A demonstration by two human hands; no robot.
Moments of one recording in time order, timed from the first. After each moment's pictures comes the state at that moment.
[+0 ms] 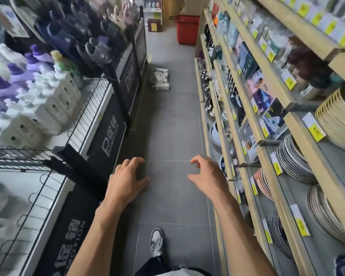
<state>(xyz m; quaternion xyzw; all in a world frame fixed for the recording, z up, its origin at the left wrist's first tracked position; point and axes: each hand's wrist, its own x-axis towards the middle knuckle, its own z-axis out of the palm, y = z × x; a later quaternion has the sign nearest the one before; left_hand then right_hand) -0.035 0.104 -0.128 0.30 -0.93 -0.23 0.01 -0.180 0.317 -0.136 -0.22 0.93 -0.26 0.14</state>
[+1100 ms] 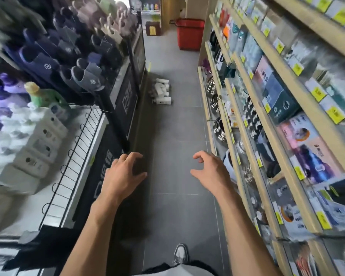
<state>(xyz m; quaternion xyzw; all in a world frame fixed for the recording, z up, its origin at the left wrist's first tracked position) -0.331 -0.141 -0.115 0.28 -0.94 -0.20 0.00 -0.479 0.086 -0.129 -0.21 0.93 -0.28 0.13</state>
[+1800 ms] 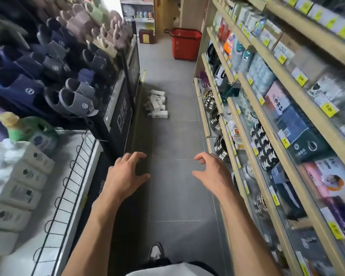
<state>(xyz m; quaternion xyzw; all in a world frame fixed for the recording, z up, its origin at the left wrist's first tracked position) -0.490 -0.294 -0.112 0.23 -0.95 -0.22 0.01 -0.626 -0.055 -0.114 -0.19 0.94 -0.26 0.10</state>
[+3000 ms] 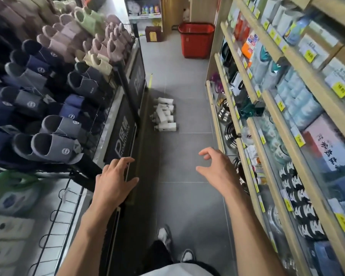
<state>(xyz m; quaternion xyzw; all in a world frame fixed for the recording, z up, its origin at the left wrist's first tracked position) -0.759 -0.420 -0.117 0.32 -0.93 -0.17 0.01 -0.937 -0.179 -0.128 -0.17 0.92 -0.33 0.14</state>
